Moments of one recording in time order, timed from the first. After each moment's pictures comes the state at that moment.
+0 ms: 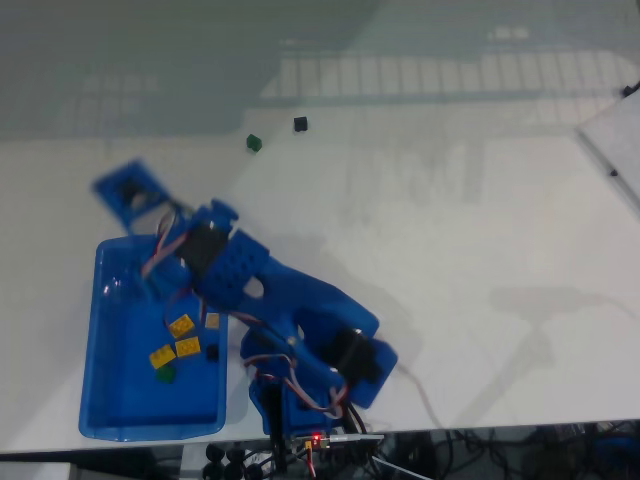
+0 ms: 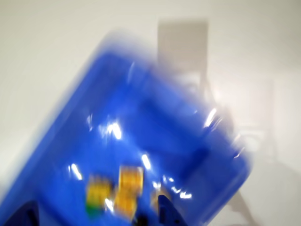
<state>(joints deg) -47.2 140.7 118.7 82.1 -63.7</state>
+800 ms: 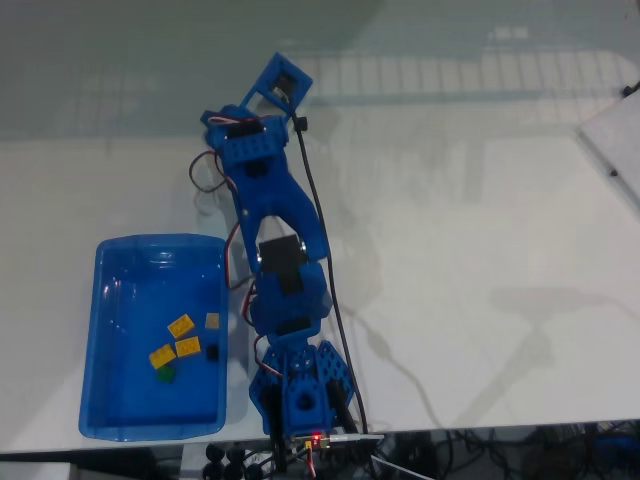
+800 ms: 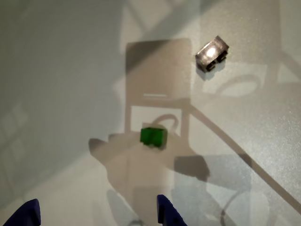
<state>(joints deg) -9.2 94.1 106.2 43.8 -35.6</state>
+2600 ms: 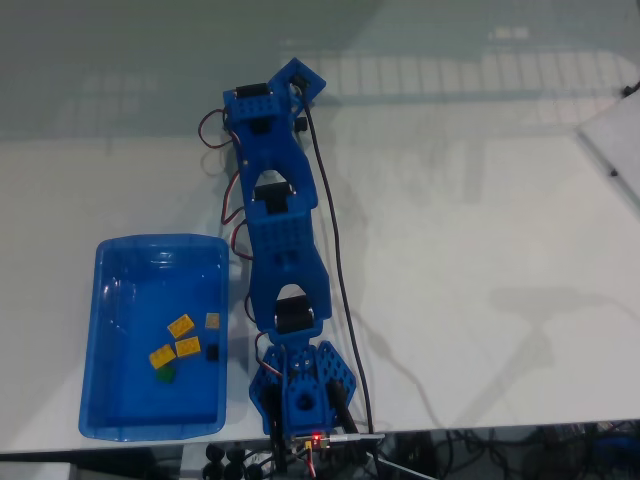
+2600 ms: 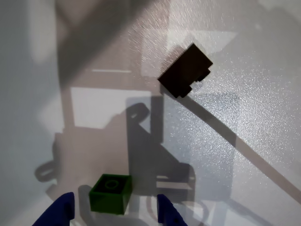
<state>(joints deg) -5.3 66.1 79.1 58.5 -36.4</state>
